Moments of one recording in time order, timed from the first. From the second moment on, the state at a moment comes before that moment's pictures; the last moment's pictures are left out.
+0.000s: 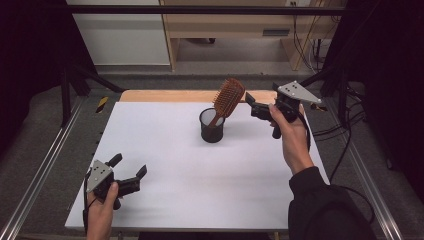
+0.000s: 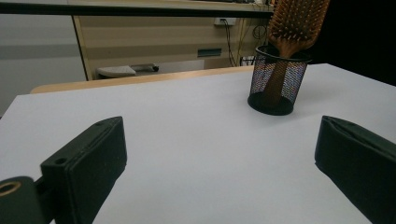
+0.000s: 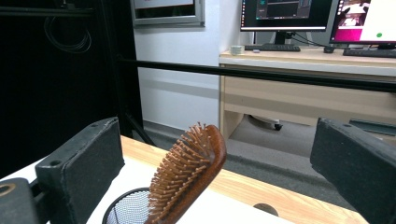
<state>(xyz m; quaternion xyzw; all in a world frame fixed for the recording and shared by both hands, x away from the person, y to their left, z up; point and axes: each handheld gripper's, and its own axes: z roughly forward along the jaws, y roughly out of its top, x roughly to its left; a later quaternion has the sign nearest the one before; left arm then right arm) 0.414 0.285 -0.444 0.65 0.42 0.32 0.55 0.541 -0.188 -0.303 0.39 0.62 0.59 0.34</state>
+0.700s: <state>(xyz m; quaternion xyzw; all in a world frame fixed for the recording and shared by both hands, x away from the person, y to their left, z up) 0.412 0.293 -0.443 0.64 0.43 0.32 0.55 0.518 -0.221 -0.312 0.40 0.61 0.59 0.35</state>
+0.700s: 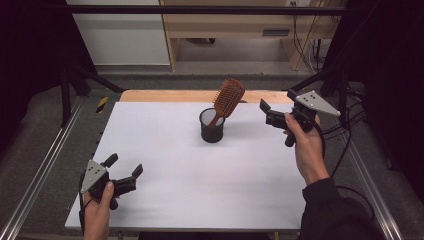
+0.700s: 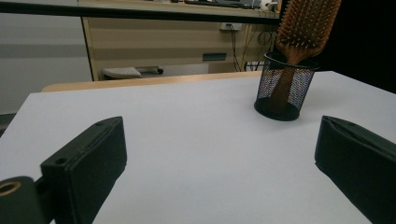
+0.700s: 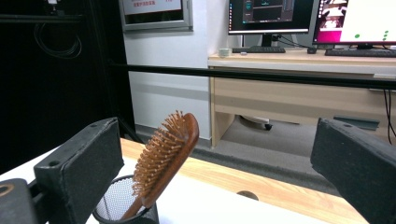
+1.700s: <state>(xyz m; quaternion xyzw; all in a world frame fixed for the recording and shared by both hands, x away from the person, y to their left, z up) 0.405 0.299 -0.441 0.63 0.43 0.33 0.56 0.469 -0.254 -0.345 0.41 0.62 0.58 0.35</state>
